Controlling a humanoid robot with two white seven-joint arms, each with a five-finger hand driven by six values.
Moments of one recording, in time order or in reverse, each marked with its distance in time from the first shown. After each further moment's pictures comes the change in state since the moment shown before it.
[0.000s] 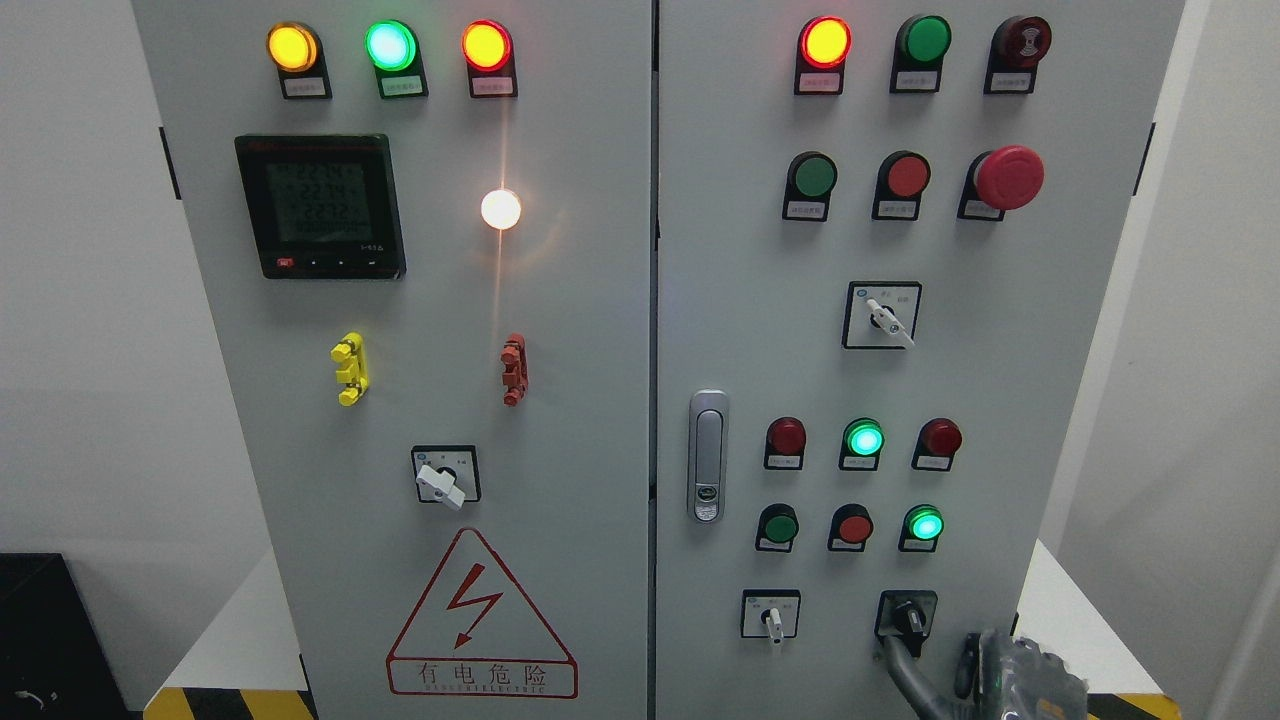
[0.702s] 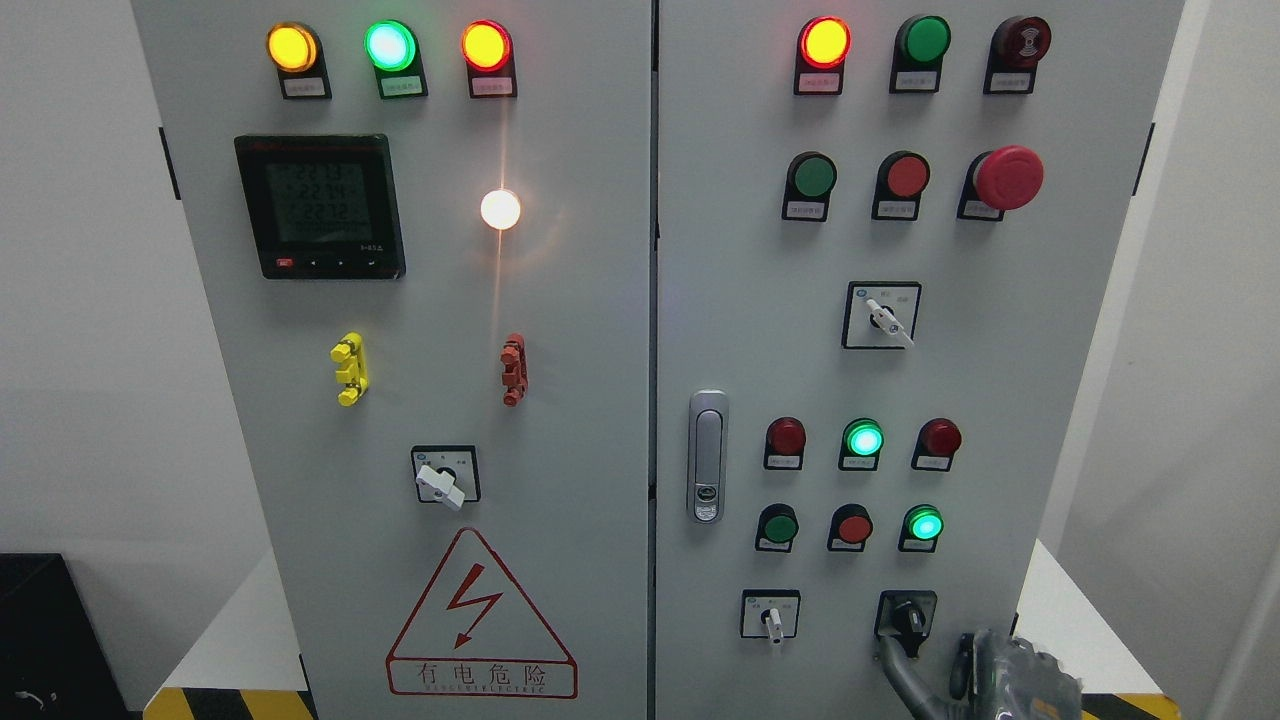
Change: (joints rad) left arm 0.000 0.000 0.000 0.000 0.000 0.000 0.005; right arm 0.002 0.003 0.013 0.002 0.010 0.003 0.001
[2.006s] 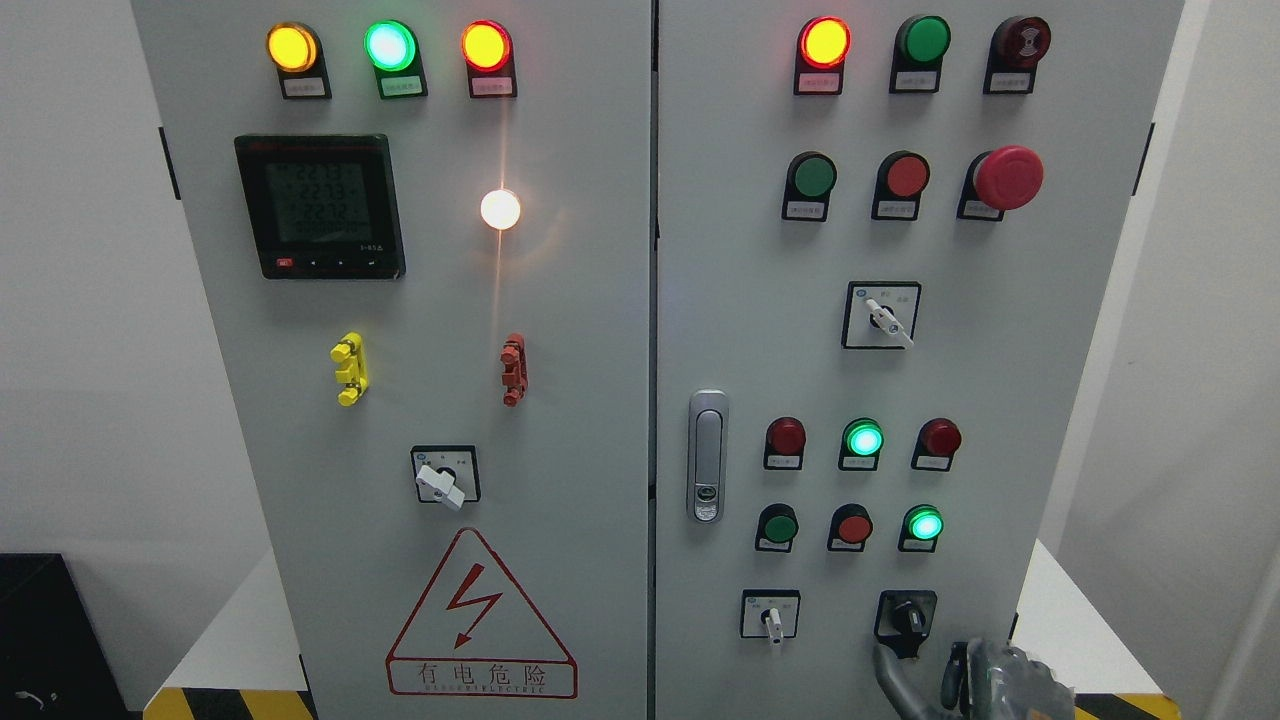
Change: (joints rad) left arm 0.000 0.000 0.000 0.001 0.000 0.000 0.000; right arm 0.033 0.001 0.016 -0.054 -0.035 -0.014 0.025
